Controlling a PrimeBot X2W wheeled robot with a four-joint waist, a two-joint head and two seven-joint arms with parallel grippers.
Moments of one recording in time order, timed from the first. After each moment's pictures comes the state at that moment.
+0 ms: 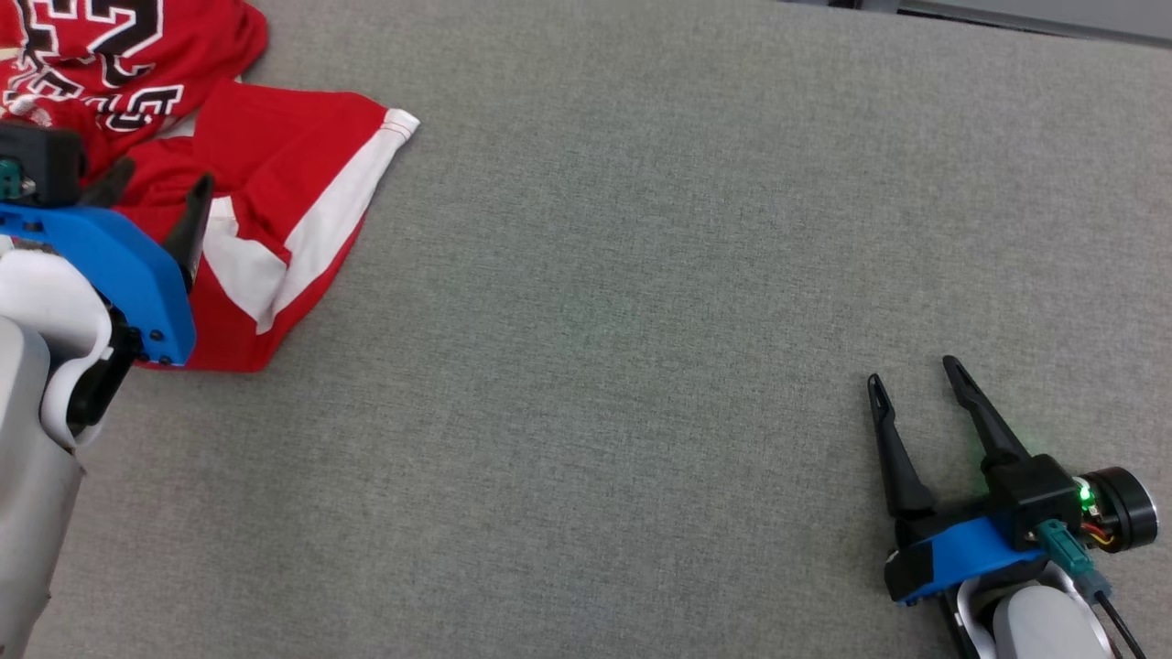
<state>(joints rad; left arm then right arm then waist) -0.75 0.55 -0.41 0.51 -0.57 -0.13 0.26 -0.16 -0.05 -0.03 0.23 -0.14 0.13 -0.26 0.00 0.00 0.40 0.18</state>
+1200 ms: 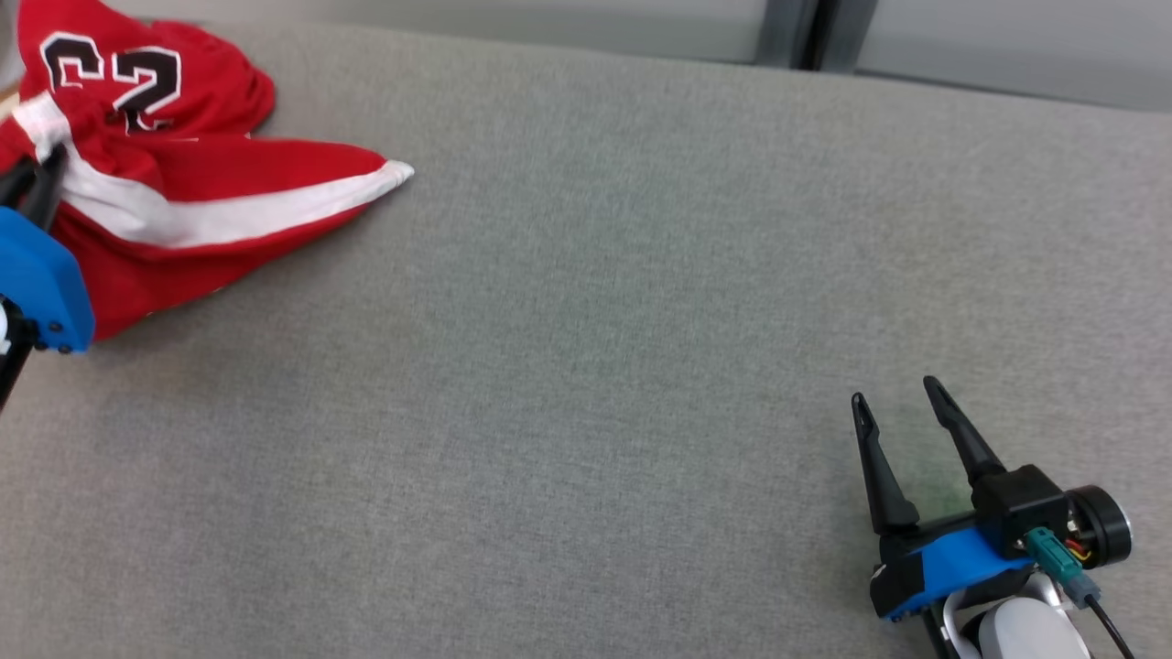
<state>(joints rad) -0.86 0.68 -0.63 0.71 -0.67 -0.12 0.07 -0.16 -0.05 0.00 0.27 -0.08 0.13 -0.26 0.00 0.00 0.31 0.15</state>
